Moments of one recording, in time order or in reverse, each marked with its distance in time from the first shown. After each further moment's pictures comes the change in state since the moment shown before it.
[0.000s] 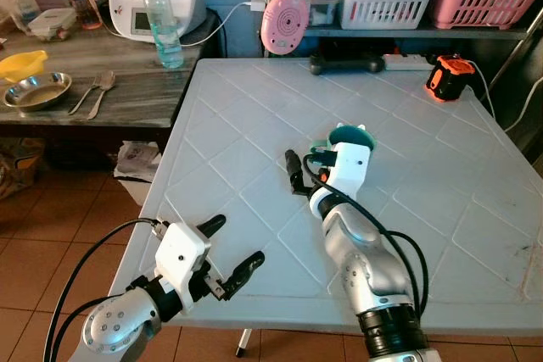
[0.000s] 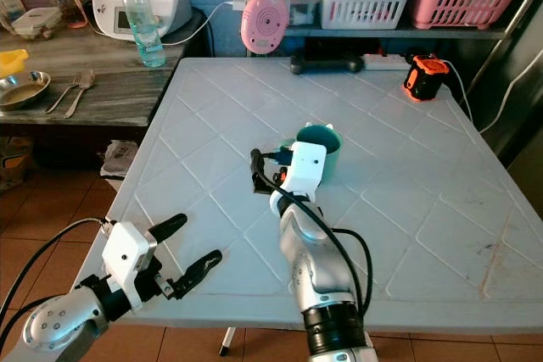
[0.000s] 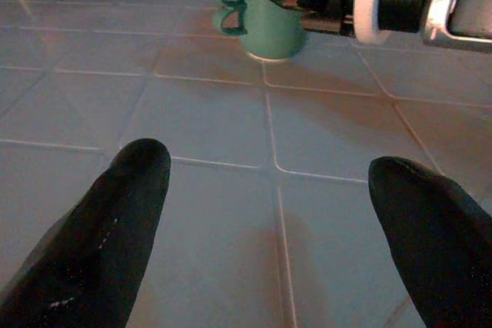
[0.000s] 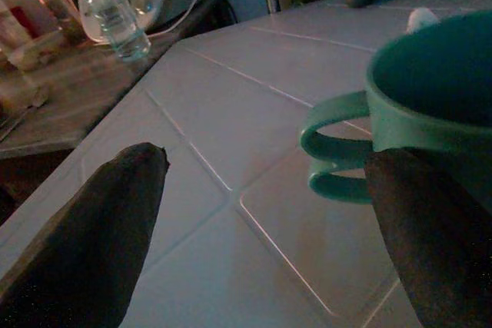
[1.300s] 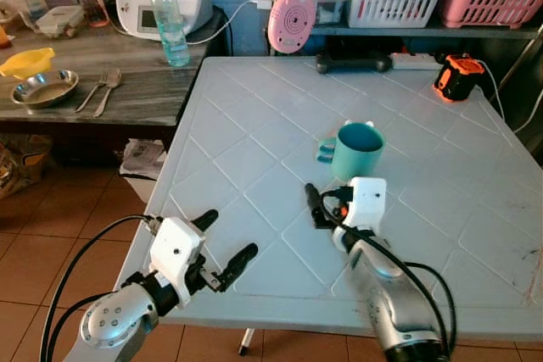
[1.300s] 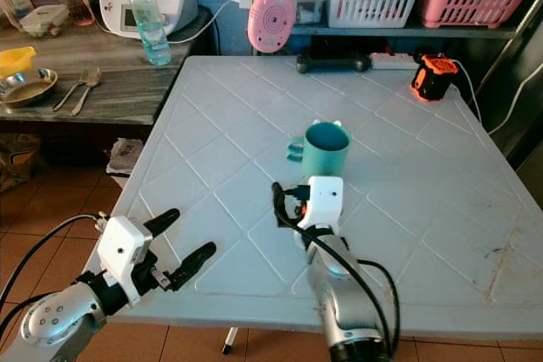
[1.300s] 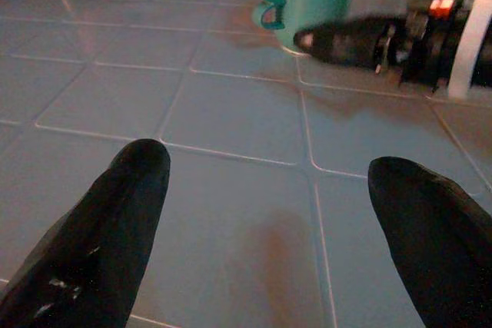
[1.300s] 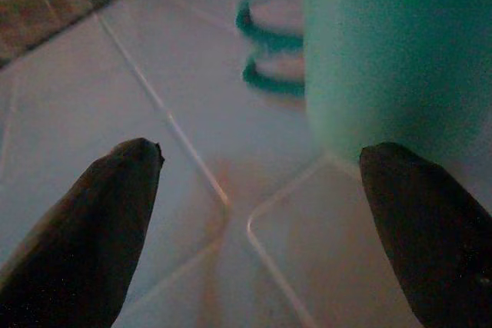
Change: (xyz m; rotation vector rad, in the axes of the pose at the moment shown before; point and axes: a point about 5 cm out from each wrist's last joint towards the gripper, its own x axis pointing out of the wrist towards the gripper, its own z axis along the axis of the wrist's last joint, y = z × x) left arm 0.000 0.008 0.001 -0.003 0.005 0.057; right arm -0.030 -0.041 -0.022 -0.175 0.034 -0.025
